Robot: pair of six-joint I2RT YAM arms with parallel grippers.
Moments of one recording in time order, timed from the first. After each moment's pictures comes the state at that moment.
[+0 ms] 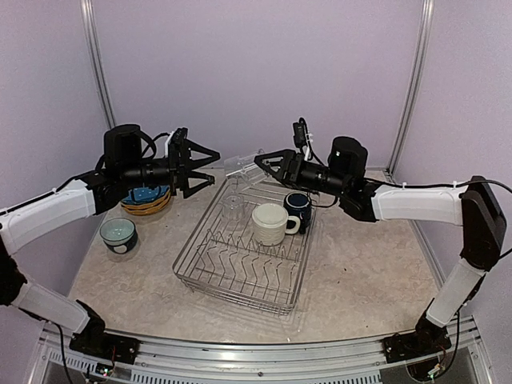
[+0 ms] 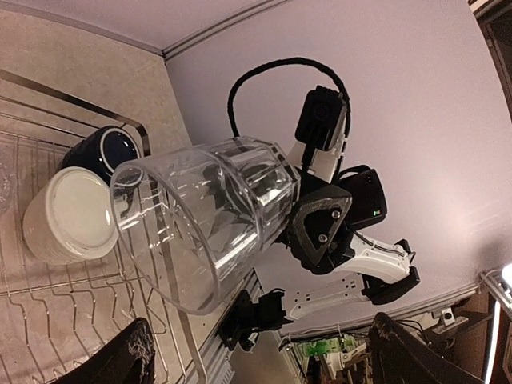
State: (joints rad) left arm -0.50 1.32 1.06 0.06 0.72 -1.00; right arm 0.71 1.67 1.14 0.56 -0.46 0.79
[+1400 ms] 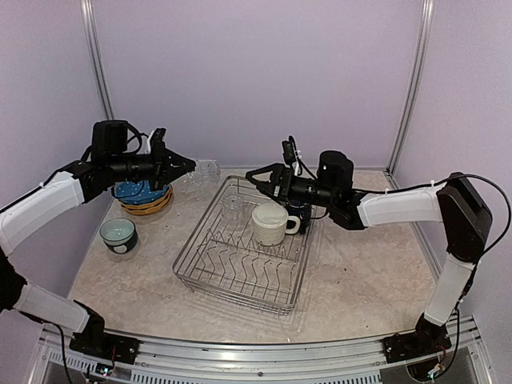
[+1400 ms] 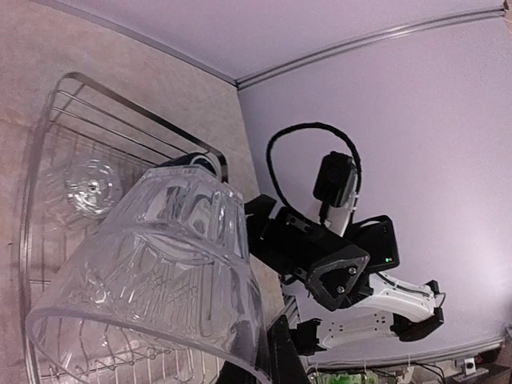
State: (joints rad) left arm -0.39 1.32 1.12 -0.11 0.71 -0.95; right arm 0.72 1.79 1.10 0.72 -0.52 0.91
